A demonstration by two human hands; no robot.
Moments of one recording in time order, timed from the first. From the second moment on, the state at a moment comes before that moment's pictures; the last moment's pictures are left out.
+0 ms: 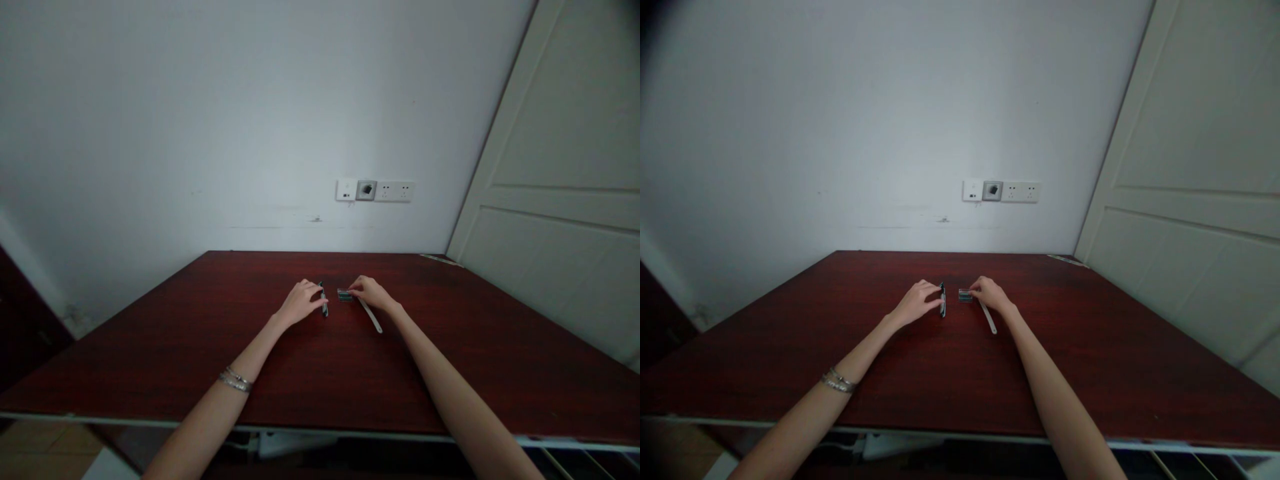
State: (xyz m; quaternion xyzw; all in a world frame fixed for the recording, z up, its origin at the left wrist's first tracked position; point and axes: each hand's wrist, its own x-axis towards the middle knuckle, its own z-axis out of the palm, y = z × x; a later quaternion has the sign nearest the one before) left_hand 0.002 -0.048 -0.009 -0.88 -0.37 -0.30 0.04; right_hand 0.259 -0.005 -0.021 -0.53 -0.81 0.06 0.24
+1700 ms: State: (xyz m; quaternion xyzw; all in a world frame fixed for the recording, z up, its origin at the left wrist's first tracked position) left_hand 0.069 -0.018 -0.023 -0.87 -0.45 -0.16 -0.06; right_hand 0.242 -0.006 -0.027 -0.43 -0.87 0.05 0.23
